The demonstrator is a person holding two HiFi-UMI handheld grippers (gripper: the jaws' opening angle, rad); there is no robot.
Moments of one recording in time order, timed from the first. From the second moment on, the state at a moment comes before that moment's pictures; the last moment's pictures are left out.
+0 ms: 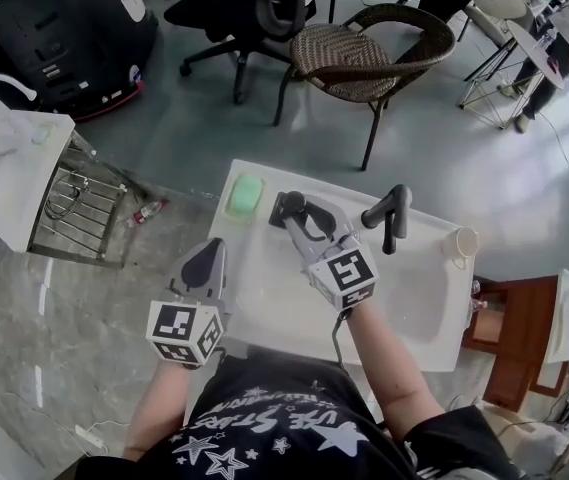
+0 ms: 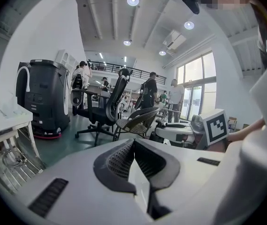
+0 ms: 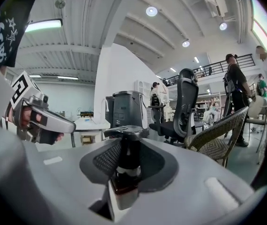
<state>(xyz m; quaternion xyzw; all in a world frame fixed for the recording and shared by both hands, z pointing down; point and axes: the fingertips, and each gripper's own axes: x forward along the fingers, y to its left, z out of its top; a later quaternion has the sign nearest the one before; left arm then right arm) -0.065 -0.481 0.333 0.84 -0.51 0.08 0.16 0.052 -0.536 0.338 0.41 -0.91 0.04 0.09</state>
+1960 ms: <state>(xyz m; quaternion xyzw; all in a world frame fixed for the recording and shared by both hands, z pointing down) 0.031 -0.134 0.380 0.82 -0.54 0.09 0.17 0.131 -0.124 0.401 0.28 -0.95 0.11 0.08</state>
